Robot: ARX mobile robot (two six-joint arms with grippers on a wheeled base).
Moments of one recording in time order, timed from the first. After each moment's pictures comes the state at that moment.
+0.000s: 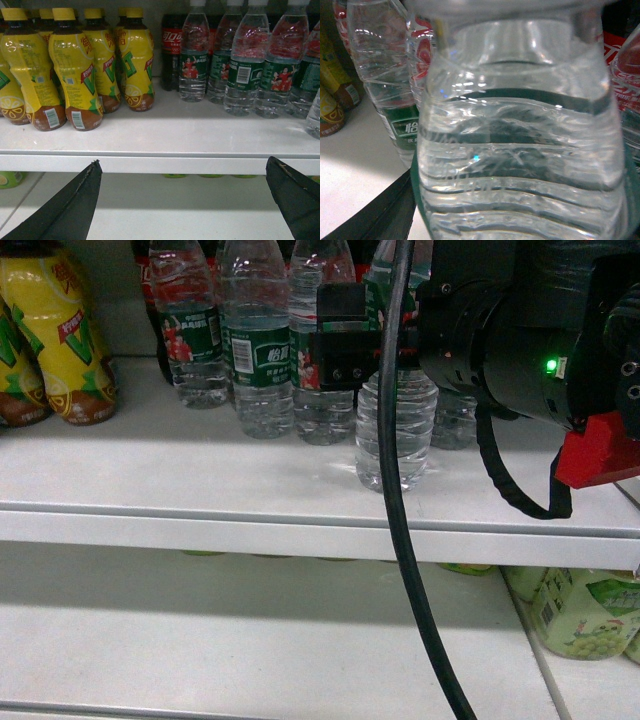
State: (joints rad) left arm 0.00 0.01 0.01 0.00 0.00 0.00; right arm 0.46 1.87 0.99 0.73 0.15 0.10
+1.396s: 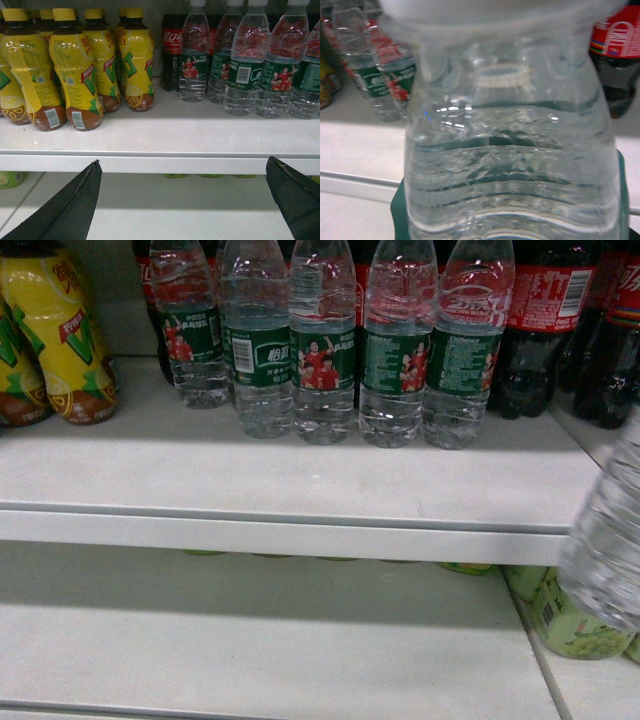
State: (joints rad) left arm 0.00 0.01 0.01 0.00 0.00 0.00; right arm 0.30 1.13 0.35 0.66 0.08 0.12
